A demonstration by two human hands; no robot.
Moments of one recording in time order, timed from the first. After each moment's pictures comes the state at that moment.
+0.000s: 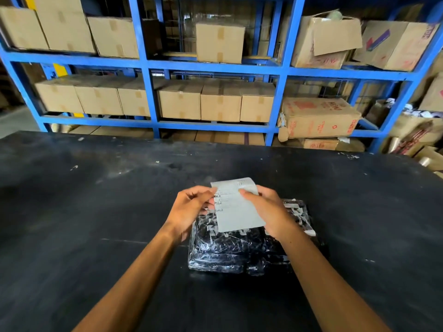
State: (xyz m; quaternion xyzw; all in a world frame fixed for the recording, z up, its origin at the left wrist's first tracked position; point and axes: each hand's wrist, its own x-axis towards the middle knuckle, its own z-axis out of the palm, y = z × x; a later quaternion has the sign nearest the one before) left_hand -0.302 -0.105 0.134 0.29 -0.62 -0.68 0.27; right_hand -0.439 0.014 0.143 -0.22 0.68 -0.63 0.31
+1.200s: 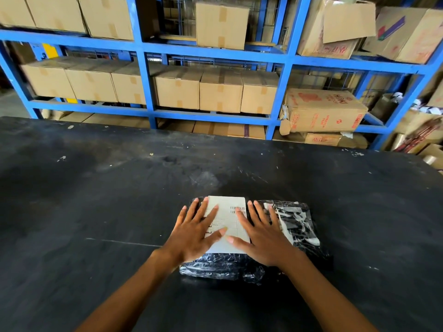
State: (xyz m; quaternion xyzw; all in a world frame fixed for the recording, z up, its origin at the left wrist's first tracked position) left_hand -0.319 -0.118 0.050 0.25 -0.96 -0.14 0.01; right_hand -0.469 0.027 0.066 -0.55 0.83 -0.01 0.09
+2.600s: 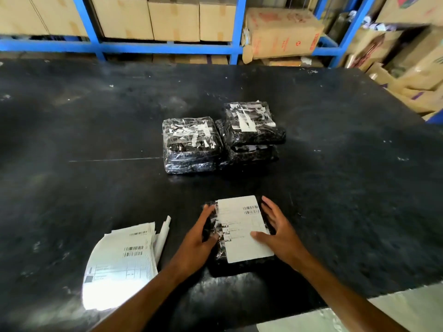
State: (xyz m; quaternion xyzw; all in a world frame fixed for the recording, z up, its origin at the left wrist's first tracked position) left_hand -0.166 0.087 -0.033 0.20 -0.73 -0.65 0.08; right_hand -0.305 0.254 -0.004 -0.21 0.77 -0.51 0.32
